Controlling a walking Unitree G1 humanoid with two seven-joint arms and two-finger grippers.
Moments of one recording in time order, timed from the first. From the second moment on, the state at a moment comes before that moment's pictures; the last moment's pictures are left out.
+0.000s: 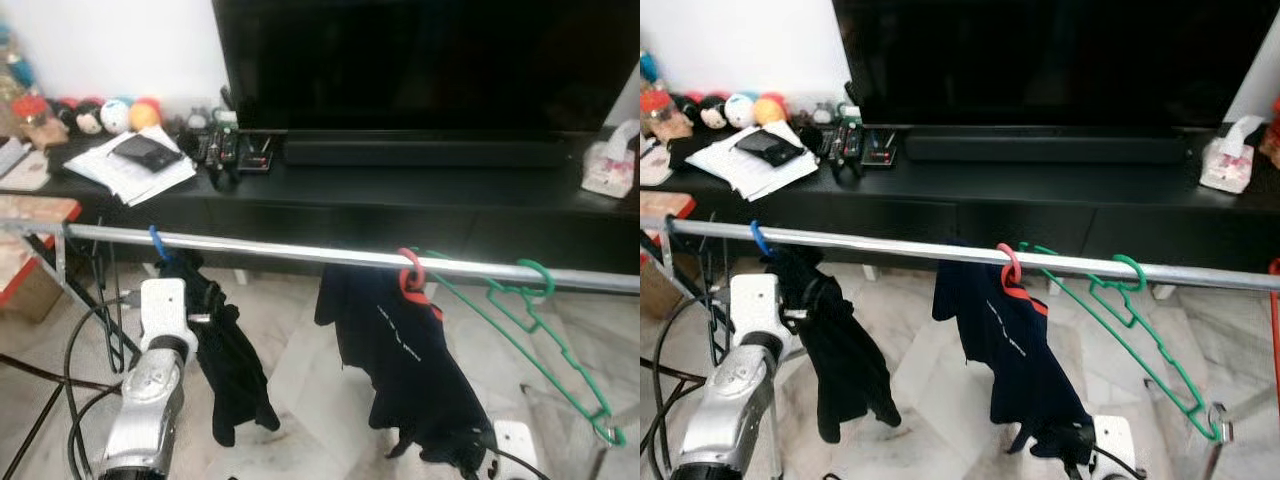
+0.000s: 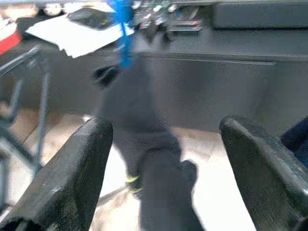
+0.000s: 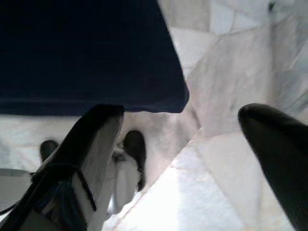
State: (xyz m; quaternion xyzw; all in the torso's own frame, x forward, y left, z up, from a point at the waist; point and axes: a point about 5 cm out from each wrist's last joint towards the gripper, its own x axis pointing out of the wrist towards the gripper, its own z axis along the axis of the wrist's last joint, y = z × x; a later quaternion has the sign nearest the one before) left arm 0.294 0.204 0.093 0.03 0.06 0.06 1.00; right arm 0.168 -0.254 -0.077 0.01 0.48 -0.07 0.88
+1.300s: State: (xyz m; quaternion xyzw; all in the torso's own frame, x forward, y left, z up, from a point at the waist) left arm 0.362 0.215 0.103 0.02 0.13 0.03 0.99; right arm 0.168 -0.252 -0.077 0.01 0.48 -0.07 0.88
